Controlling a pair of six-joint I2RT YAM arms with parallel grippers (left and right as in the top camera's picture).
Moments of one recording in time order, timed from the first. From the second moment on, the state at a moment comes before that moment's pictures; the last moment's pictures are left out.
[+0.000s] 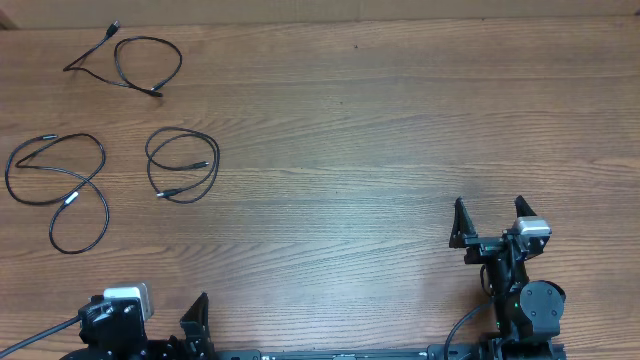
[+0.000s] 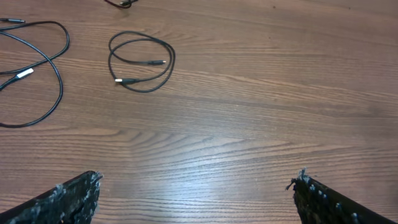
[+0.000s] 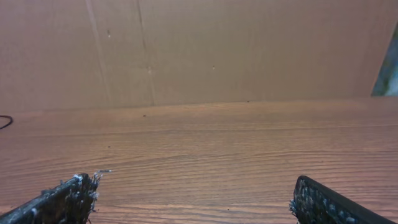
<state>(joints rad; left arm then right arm) -0.09 0.35 1.16 -1.45 0.03 -0.22 0.03 0.01 0.02 -0.03 -0.02 0.07</state>
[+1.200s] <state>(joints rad) -0.08 0.02 0.16 -0.16 0.02 -0.17 0.03 0.01 0.02 -0.03 -0.02 0.07</state>
